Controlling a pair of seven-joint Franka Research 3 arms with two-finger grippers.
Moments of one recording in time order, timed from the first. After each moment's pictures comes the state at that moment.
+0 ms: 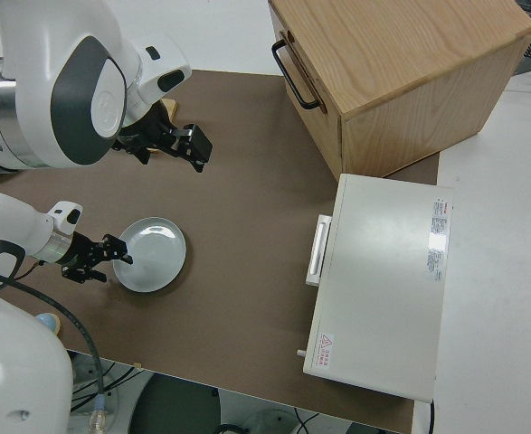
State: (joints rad) left arm -0.72 0.14 -0.11 -2.29 -0.49 2.56 -1.05; right arm -0.25 -0.12 0.37 -1.63 0.05 1.51 0.17
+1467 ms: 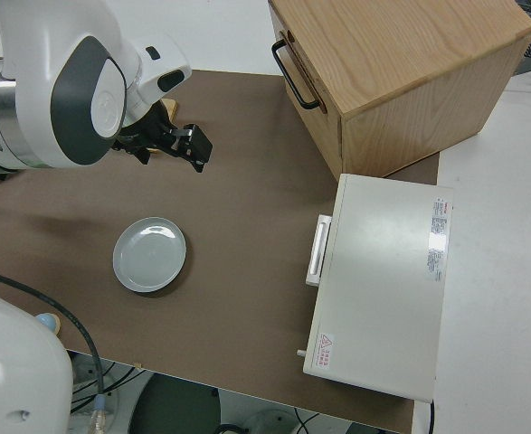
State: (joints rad) left arm -0.25 0.00 0.08 -2.04 -0.11 1.98 -0.15; right arm -0.25 -0.12 0.37 -1.63 0.05 1.51 0.17
